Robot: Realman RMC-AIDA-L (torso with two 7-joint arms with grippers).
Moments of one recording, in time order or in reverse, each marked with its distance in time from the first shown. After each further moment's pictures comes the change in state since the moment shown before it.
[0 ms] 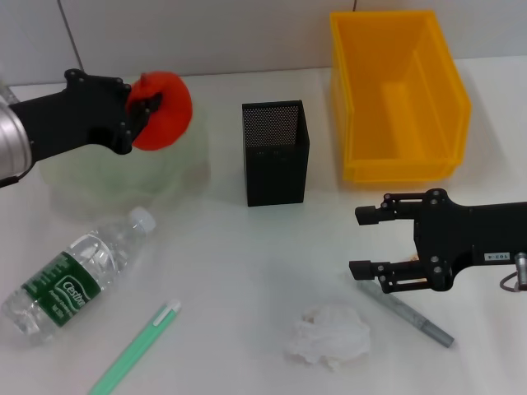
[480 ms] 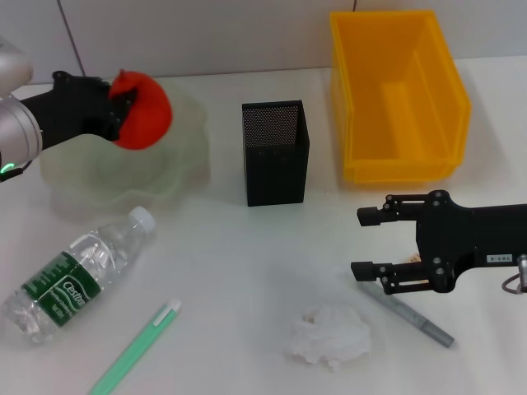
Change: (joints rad) left arm -0.124 0.002 -0.003 -0.248 0.009 -0.269 0.034; right arm -0.008 0.000 0.001 -0.002 0.005 -0.002 0.000
